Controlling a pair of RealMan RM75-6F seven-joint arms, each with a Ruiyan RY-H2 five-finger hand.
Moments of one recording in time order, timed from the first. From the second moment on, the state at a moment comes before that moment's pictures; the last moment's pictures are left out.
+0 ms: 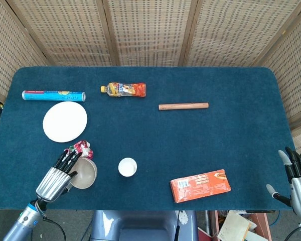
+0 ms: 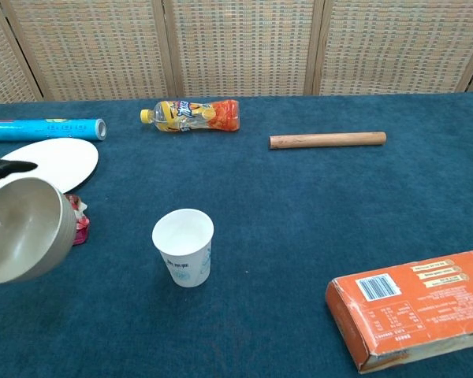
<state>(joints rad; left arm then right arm) -0.22 -1.41 0.06 -1.41 1.79 1.40 0.33 -0.03 -1.09 0.05 -1.64 -1.60 1.65 0.00</state>
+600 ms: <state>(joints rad) -0.34 -1.29 -0.10 -1.47 1.53 1.23 0.31 -0.03 -1.09 0.05 -1.65 -1.61 1.64 -0.01</state>
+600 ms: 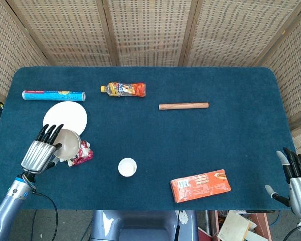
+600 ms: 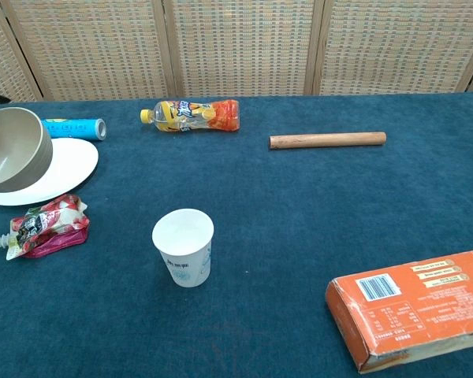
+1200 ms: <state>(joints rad) -0.50 -1.30 -0.24 -1.43 1.14 1.00 0.40 -0.02 -1.08 0.05 -1.63 -1.58 1.62 0.04</state>
